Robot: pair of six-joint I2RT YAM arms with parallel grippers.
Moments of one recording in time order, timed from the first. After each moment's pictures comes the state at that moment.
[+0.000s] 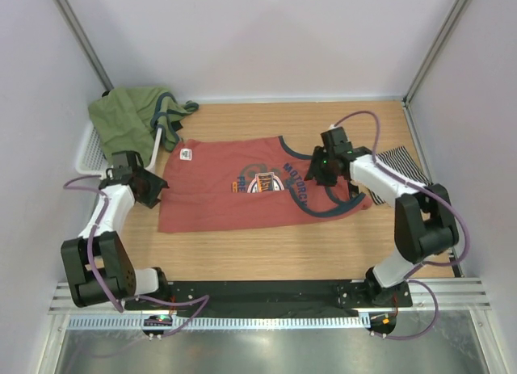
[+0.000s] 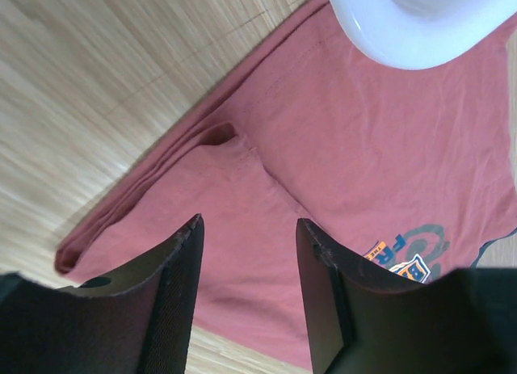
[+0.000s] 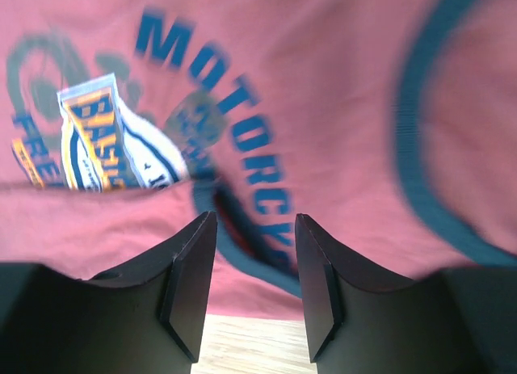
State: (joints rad) left arm 0.21 1.30 0.83 -0.53 0.07 -0.87; right arm 0.31 1.59 1.08 -0.49 -0.02 0.62
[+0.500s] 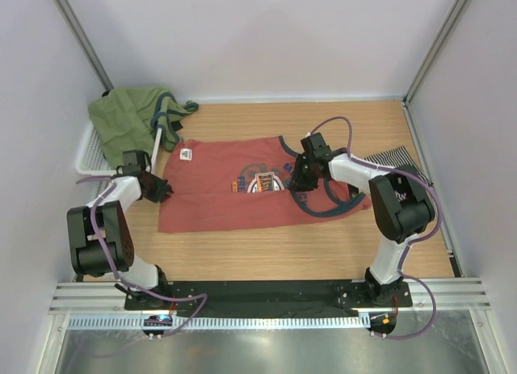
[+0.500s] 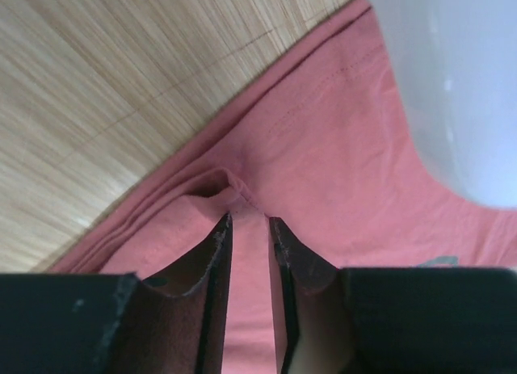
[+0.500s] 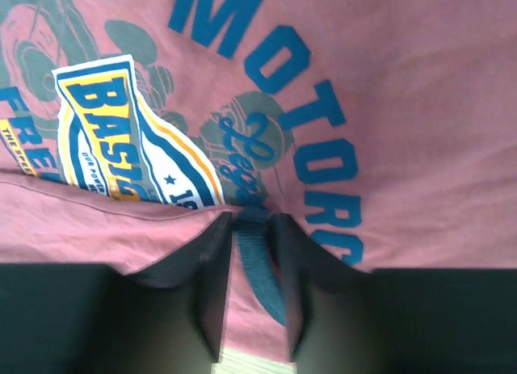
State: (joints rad) left arm 0.18 1.51 0.83 -0.39 0.08 -0.92; right arm 0.43 1.81 1.13 -0.37 -0.13 0.62
